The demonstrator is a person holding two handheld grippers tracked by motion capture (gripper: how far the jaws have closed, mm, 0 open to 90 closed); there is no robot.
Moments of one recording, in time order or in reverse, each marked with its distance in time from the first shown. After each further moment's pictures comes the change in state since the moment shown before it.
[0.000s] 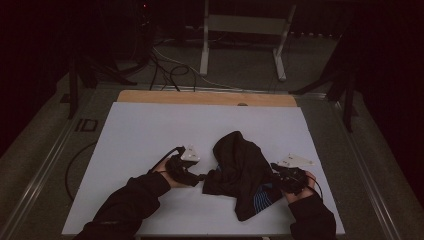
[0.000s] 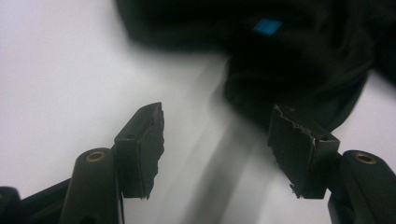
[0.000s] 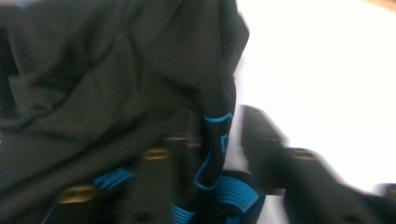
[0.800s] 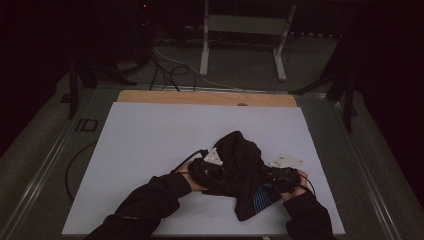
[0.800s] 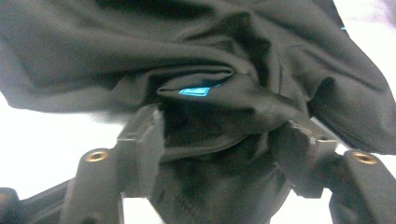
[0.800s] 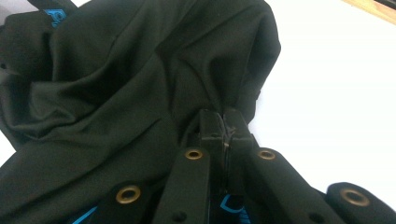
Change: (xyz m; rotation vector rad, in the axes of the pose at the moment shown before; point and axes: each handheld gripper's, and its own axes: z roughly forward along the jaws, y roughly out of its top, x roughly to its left) left arm -0.028 0.034 0.036 -0.002 -0.113 0.037; right arm 0.011 0.005 0.014 0.029 0.013 -0.078
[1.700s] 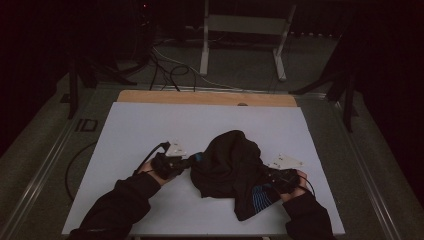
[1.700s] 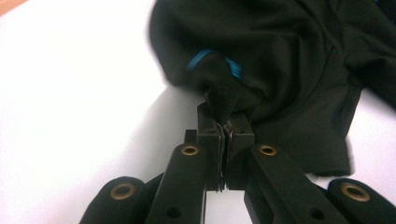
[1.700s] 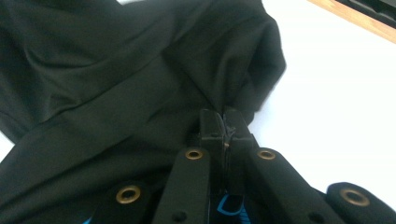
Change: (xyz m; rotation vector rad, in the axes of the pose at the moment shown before) left arm 0.022 -0.050 -0.100 -0.036 0.245 -0.130; right arm 0.005 0.003 -0.003 -0.035 0.002 -0.034
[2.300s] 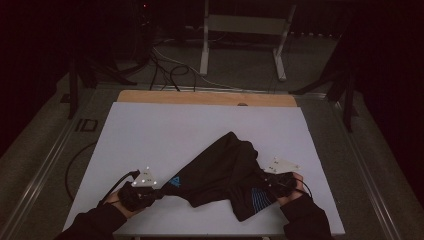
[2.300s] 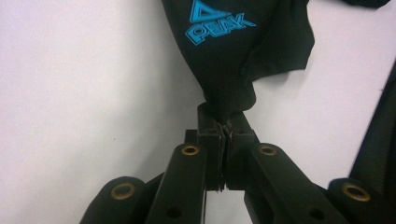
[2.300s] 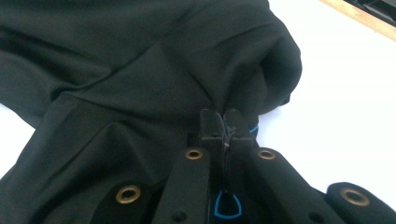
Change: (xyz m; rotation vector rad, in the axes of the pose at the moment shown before) left arm -0.020 -0.075 -0.047 0.097 -0.079 -0.029; right arm 0.013 0.002 -0.002 -0.005 0.045 -0.033
